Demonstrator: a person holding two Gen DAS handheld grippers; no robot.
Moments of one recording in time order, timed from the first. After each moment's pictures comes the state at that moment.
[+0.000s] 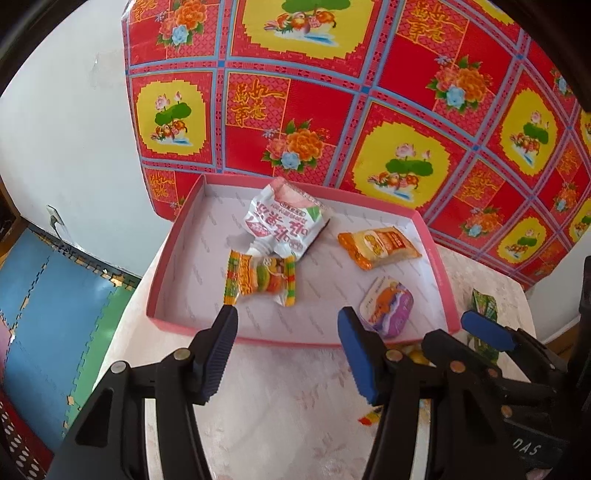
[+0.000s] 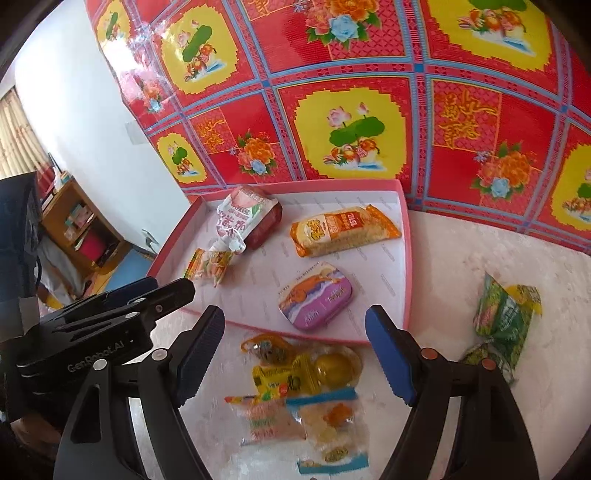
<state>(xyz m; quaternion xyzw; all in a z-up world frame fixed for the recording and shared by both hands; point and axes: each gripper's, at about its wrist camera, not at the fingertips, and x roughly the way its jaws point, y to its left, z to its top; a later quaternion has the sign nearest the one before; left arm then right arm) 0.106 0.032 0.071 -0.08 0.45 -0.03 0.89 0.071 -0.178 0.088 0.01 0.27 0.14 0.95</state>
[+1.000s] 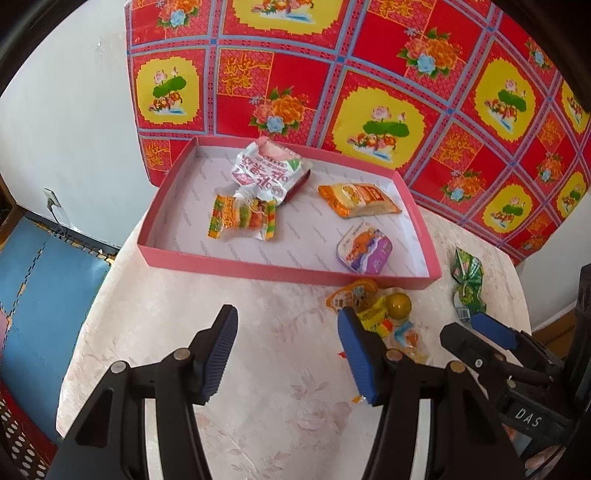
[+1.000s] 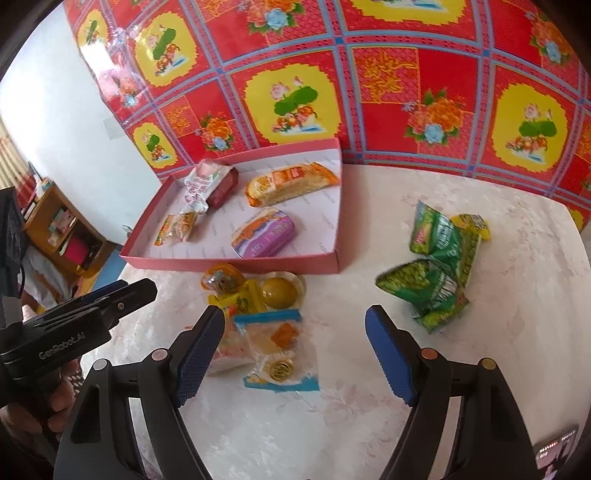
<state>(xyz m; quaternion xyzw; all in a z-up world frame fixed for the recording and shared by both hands) 0.065 0.015 0.063 -0.08 0.48 -0.04 0.87 0.033 -0.221 0.060 0.03 0.29 0.09 0.95</state>
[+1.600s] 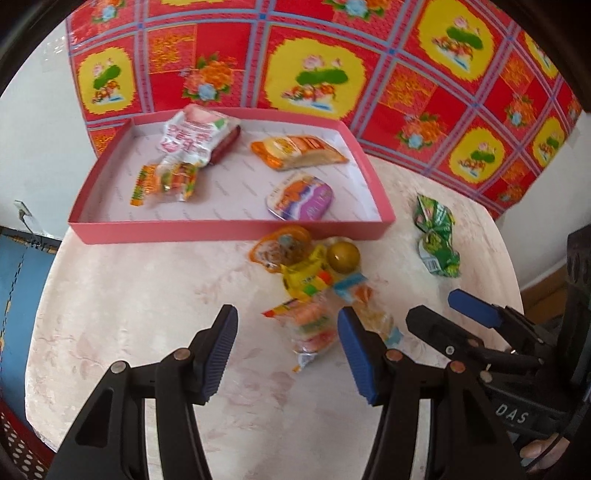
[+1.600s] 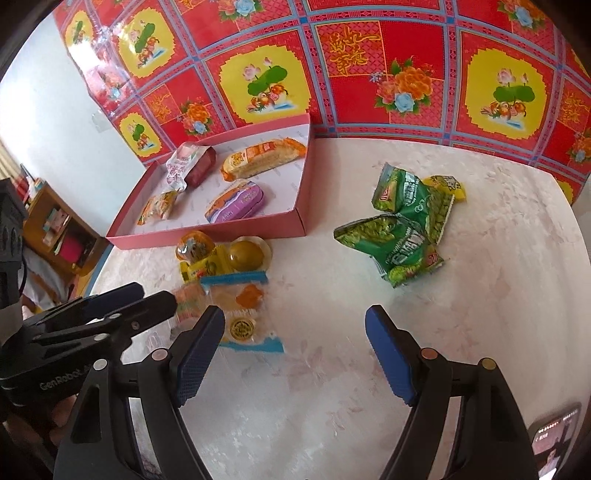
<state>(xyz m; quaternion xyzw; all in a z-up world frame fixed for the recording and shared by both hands) 0.056 -0.038 0.047 -0.05 0.51 -0.11 0.85 0.019 -0.243 0.040 0.04 0.31 0.08 0.95</state>
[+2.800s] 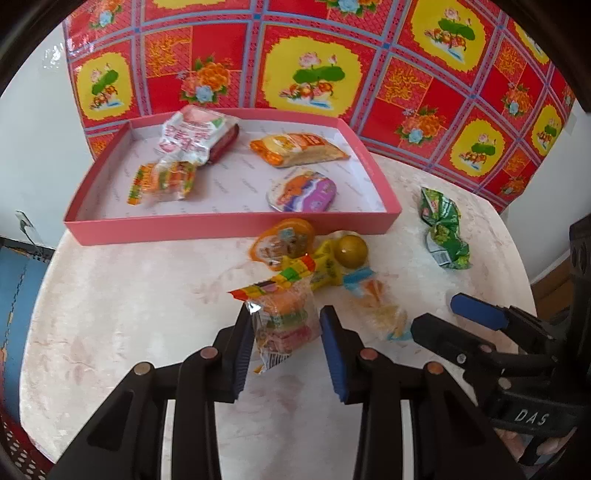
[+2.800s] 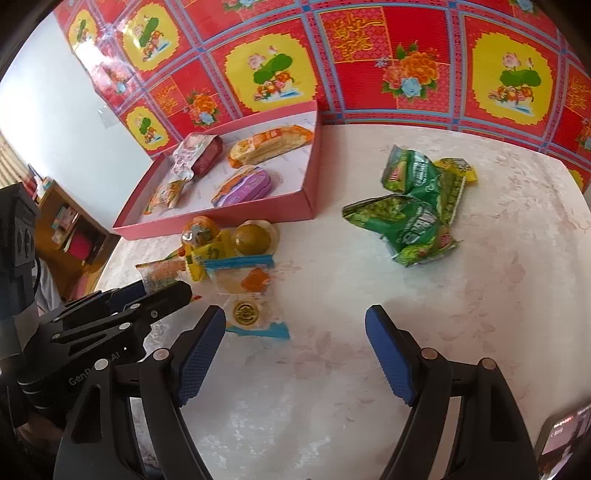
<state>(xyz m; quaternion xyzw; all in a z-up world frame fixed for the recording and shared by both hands) 0.055 -0.032 0.040 -0.03 0.49 -0.10 0.87 0.024 -0.236 0.034 0.05 0.32 0.11 0.94</state>
